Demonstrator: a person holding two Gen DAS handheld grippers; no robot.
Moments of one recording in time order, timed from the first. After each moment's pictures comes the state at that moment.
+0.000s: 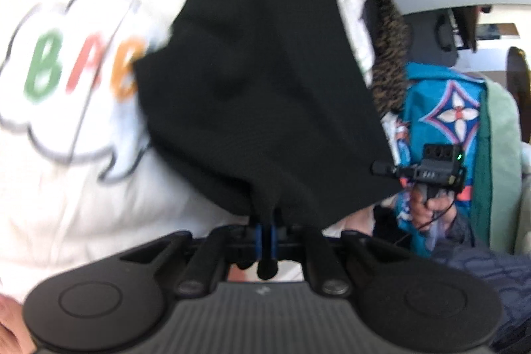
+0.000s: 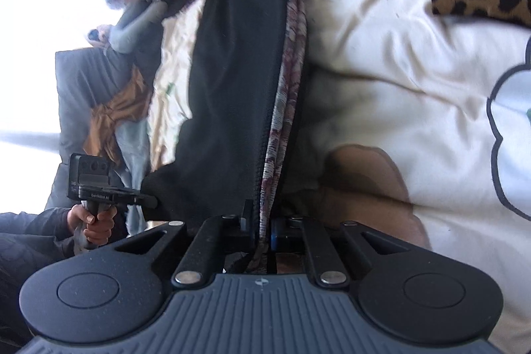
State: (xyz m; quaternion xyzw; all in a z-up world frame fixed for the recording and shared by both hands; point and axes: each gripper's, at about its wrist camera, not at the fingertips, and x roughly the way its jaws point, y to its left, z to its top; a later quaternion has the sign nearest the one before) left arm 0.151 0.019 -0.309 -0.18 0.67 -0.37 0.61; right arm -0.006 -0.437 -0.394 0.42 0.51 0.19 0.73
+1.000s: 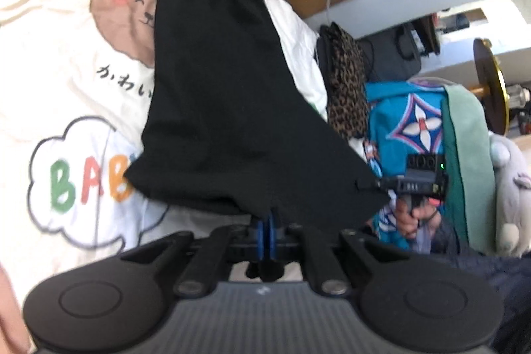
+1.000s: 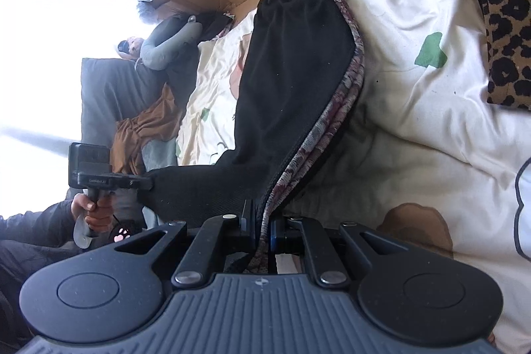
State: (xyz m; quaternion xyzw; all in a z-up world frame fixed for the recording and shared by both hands) left arm 0.198 0.041 -0.228 -0.16 0.63 -0.42 0.64; right arm 0.012 -0.427 -0.334 0.41 0.46 0.21 0.76
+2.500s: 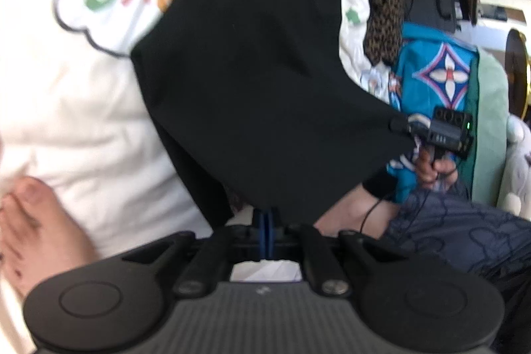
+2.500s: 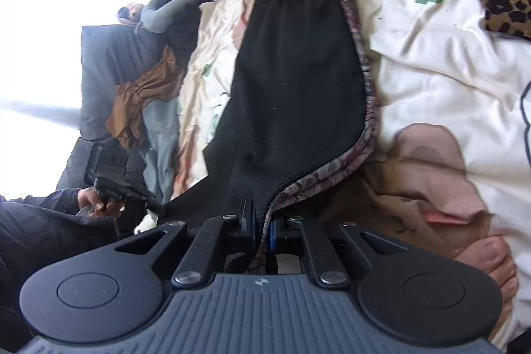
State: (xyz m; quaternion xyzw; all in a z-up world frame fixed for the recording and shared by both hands) left arm 0.120 0.071 -0.313 -0.15 0.75 -0.38 0.52; right arm -0.026 -0.404 -0.339 0.39 0.51 0.22 0.73
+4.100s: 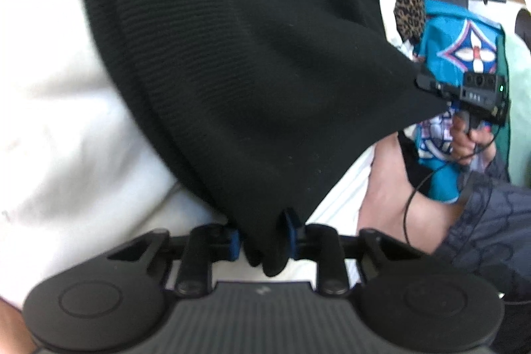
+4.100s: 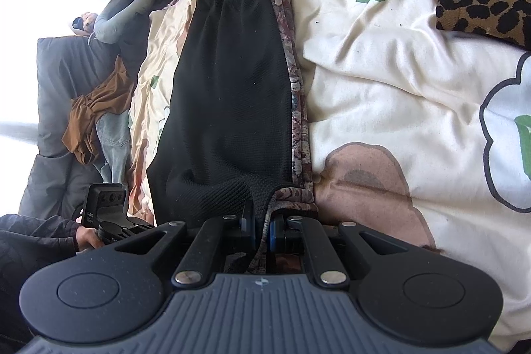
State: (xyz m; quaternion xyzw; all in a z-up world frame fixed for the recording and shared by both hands) left arm 0.091 0.062 -0.393 -0.15 0.74 -0.40 0.52; right arm -0.009 -0.419 -0.371 0.38 0.54 0.16 0.74
